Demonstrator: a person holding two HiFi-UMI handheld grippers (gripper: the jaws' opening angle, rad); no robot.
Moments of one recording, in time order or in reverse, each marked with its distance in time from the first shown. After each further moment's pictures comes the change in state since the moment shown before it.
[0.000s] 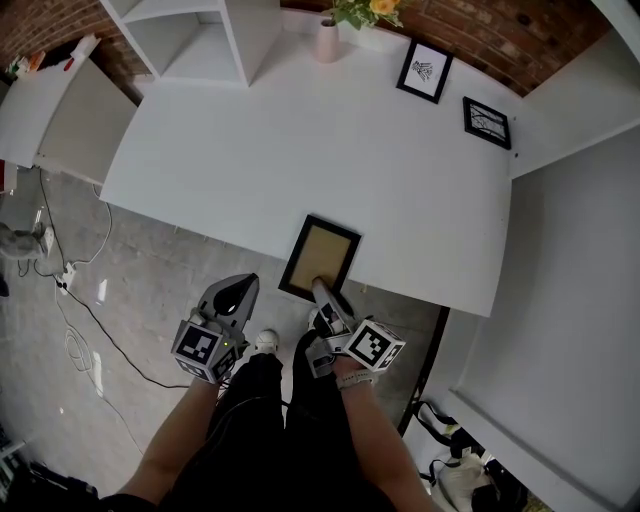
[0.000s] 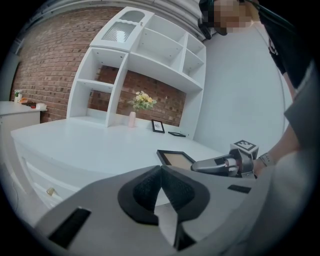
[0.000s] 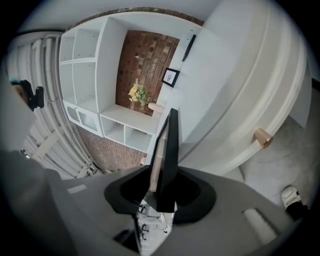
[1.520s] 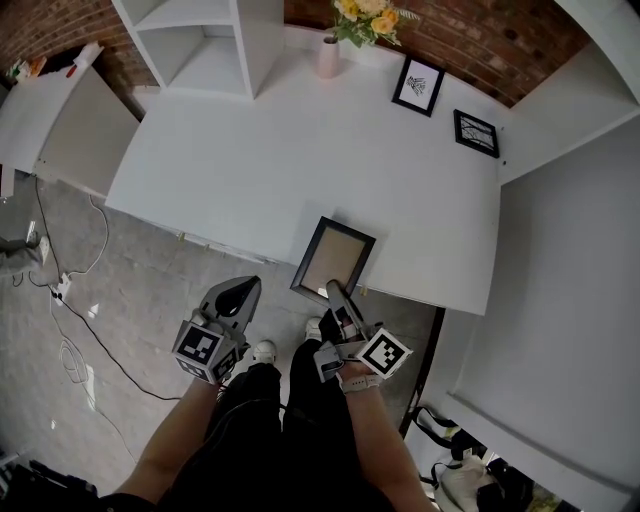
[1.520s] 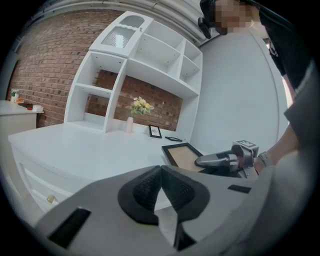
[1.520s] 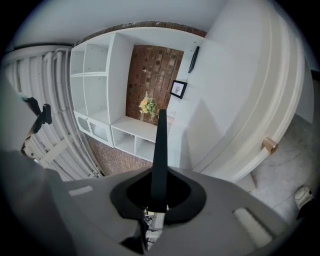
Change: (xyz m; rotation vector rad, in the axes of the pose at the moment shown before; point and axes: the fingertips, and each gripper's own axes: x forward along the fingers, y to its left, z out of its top) left arm -0.014 0.002 0.014 0.010 -0.039 -0.050; right arm -0.013 0.048 0.023 -0.037 -0.121 0.123
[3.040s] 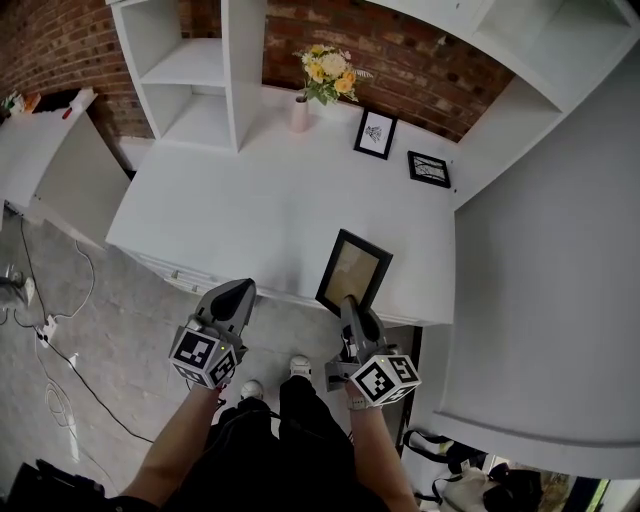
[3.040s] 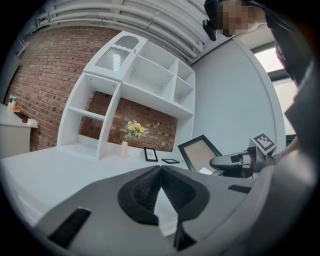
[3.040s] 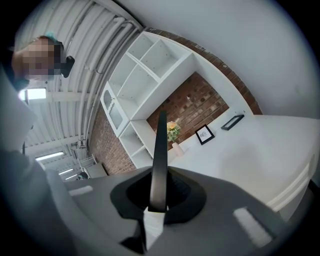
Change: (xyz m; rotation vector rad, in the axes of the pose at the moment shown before) left arm -0.007 -0.015 0.085 0.038 -0.208 -0.041; right arm -0.044 0.085 0.064 -0.590 -0.171 -0.115
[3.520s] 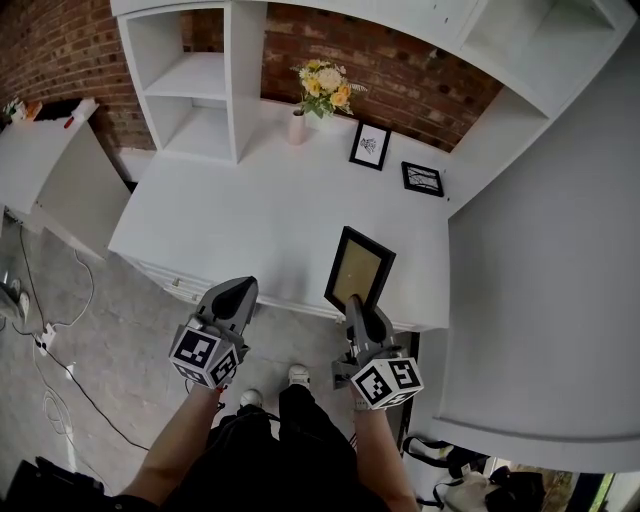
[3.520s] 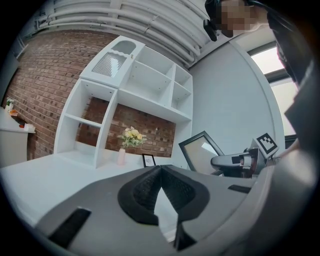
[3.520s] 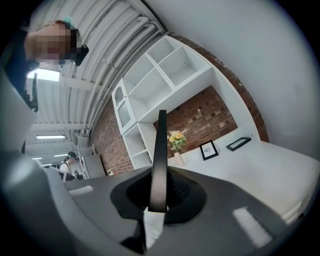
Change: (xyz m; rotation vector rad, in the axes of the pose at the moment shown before) left arm 0.004 -0.006 0.030 0.021 -0.046 -0.016; right arm -0.002 0.018 0.031 -0.203 -0.047 0.011
